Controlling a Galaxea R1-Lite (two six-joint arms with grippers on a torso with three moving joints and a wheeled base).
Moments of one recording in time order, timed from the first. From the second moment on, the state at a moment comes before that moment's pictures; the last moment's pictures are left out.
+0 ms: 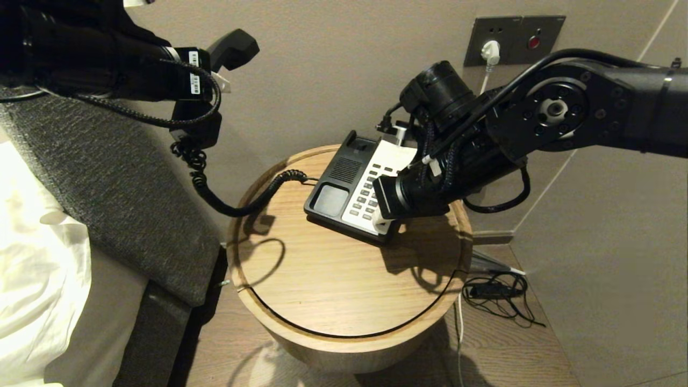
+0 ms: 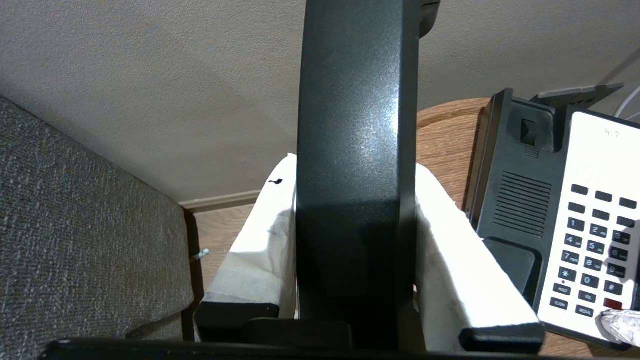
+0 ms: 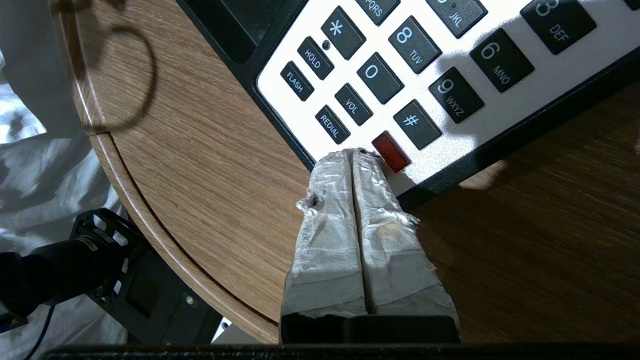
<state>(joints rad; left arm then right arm) -0.34 1.65 -1.79 0.41 0.12 -0.04 0.69 2.03 -1.94 0.74 0.11 0.33</state>
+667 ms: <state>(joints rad) -0.34 1.65 -1.78 0.41 0.12 -0.04 0.69 2.04 -1.93 0.74 0.11 0.33</state>
